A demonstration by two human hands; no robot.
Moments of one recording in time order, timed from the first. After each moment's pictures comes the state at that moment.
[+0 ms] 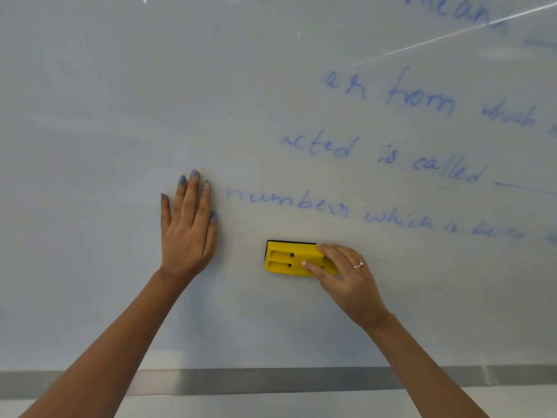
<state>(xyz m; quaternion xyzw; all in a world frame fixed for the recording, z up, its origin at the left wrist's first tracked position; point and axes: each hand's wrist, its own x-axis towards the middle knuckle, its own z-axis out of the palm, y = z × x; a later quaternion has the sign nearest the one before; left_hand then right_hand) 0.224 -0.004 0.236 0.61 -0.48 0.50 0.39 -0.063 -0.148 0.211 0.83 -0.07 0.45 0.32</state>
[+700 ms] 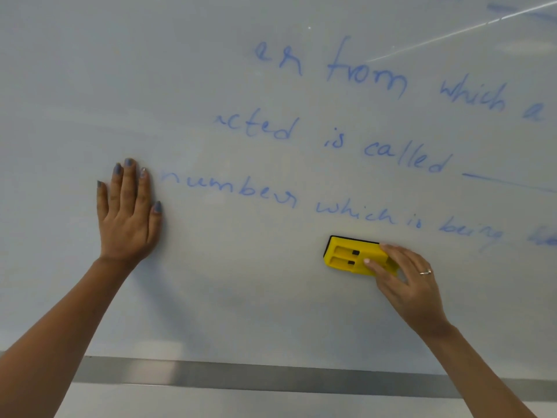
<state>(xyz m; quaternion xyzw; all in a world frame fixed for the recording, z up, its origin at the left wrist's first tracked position) 0.226 -0.019 0.218 0.64 -0.40 0.58 0.32 -0.226 -0.254 0.215 0.83 -0.10 0.46 0.32</state>
